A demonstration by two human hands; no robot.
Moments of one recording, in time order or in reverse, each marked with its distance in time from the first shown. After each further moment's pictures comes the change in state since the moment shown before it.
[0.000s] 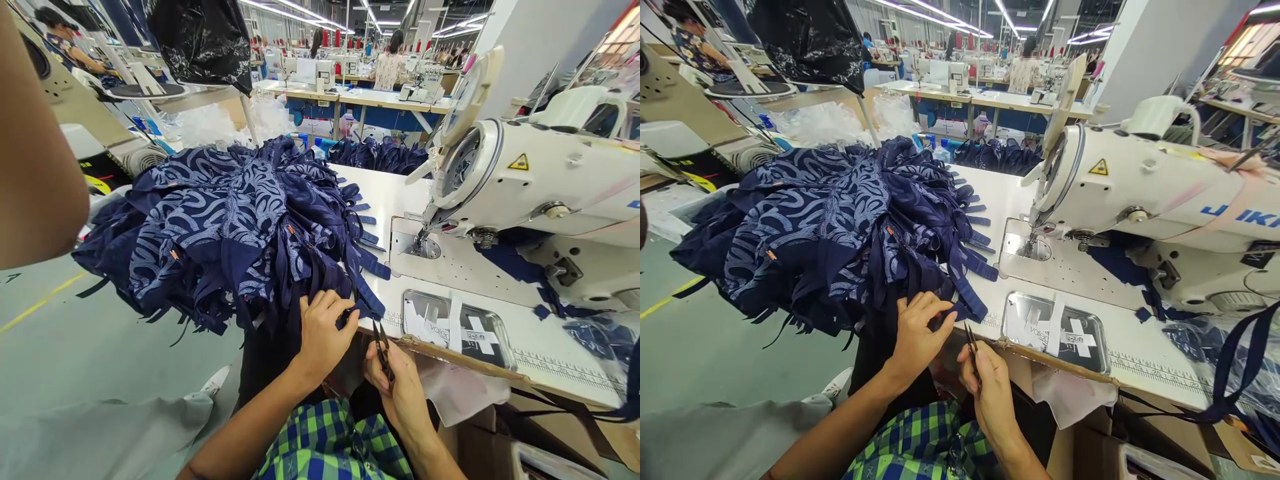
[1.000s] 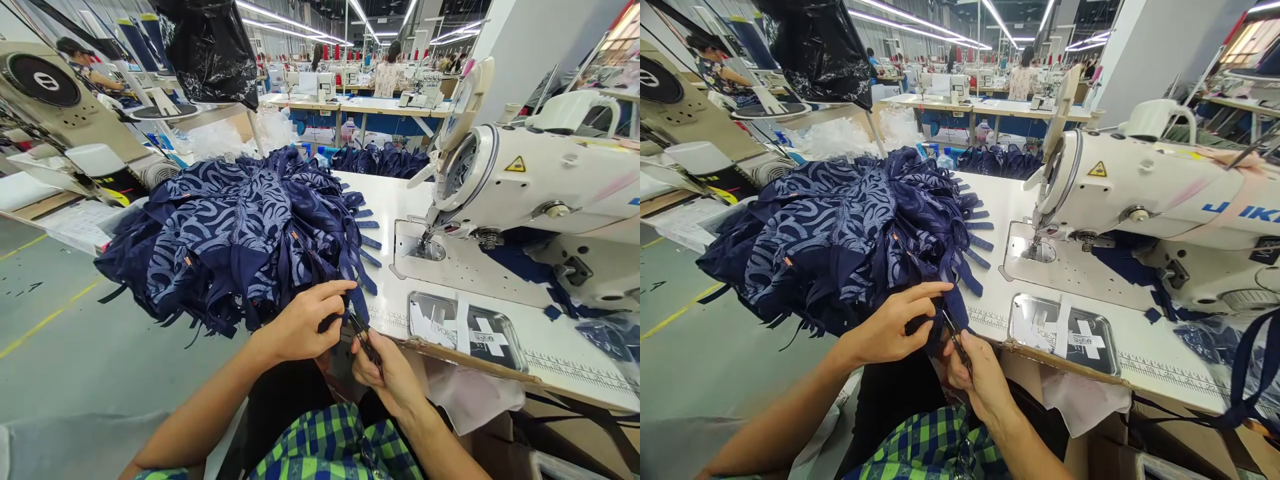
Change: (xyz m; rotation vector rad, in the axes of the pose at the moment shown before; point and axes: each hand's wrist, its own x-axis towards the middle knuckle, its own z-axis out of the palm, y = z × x) left_hand 0.033 -0.025 -0.063 -0.221 -0.418 0.491; right_hand 0.021 -0.013 0.027 0.209 -0.134 0.315
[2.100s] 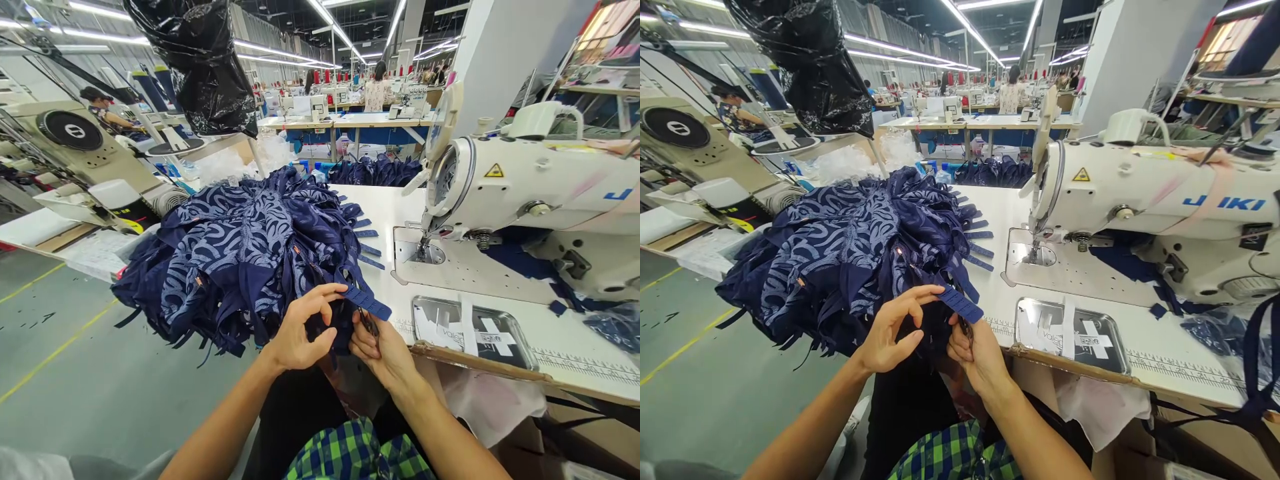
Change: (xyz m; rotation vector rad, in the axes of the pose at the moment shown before) left_hand -0.013 -0.012 0.000 -0.463 0.217 -0.031; right_hand 0.036 -0.016 0.019 0.154 0.082 -0.045
